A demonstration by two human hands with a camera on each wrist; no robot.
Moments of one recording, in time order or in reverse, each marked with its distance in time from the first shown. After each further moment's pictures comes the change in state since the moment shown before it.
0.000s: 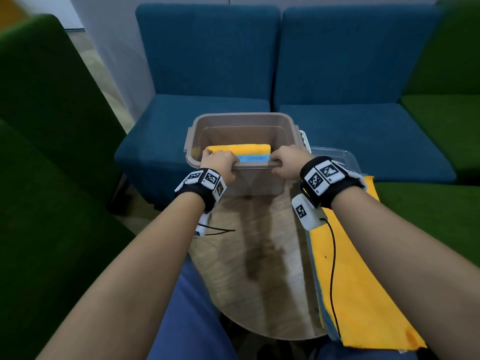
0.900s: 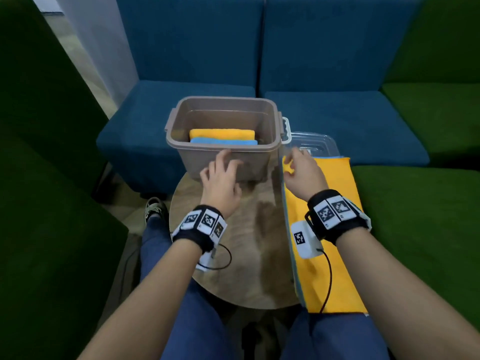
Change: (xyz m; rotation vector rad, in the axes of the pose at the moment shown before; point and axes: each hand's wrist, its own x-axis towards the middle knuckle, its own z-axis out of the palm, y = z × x) left_hand -0.082 0.069 0.064 -0.288 0.411 -0.003; right_hand -0.080 0.043 0.073 0.386 0.451 0.180
